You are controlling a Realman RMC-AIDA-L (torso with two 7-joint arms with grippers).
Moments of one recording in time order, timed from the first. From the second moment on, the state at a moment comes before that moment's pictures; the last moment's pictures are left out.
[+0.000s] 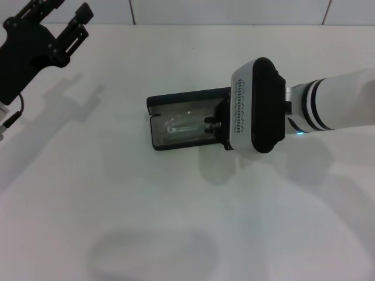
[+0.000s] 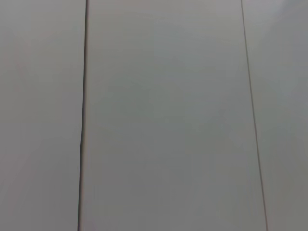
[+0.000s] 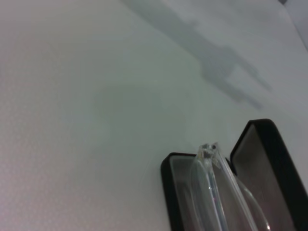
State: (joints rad) left arm -0.43 -2.08 0.77 0.40 1.14 1.46 -0.75; right arm 0.63 2.03 -1.93 -1.12 -2.22 -0.71 1.83
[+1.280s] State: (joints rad) left arm -0.44 -2.09 0.77 0.40 1.16 1.44 -0.75; right arm 0.60 2.03 -1.97 -1.15 -2.23 -0.68 1.81
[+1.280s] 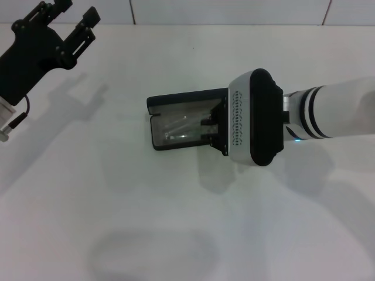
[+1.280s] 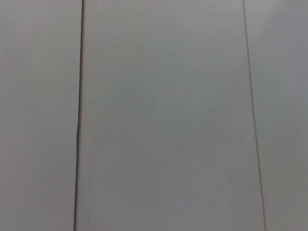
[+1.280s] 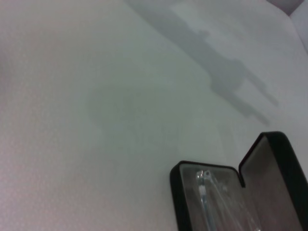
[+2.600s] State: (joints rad) left arm -0.46 -2.08 0.77 0.40 1.16 1.40 -0.75; right arm 0.53 2.02 -1.36 -1.16 -1.73 -1.24 1.45
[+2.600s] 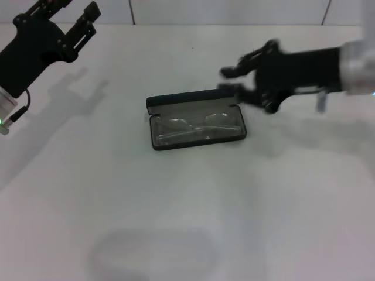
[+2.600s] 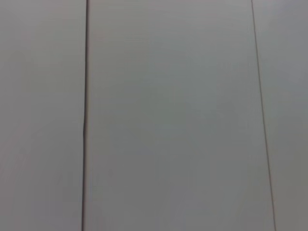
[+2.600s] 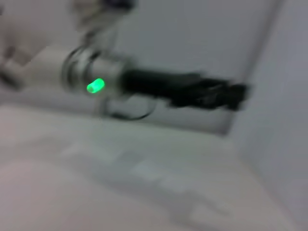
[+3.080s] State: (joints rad) left arm -0.52 -2.09 0.78 0.34 1.21 1.32 -0.76; right arm 0.51 2.01 -0.90 -0.66 -1.33 -1.27 1.10
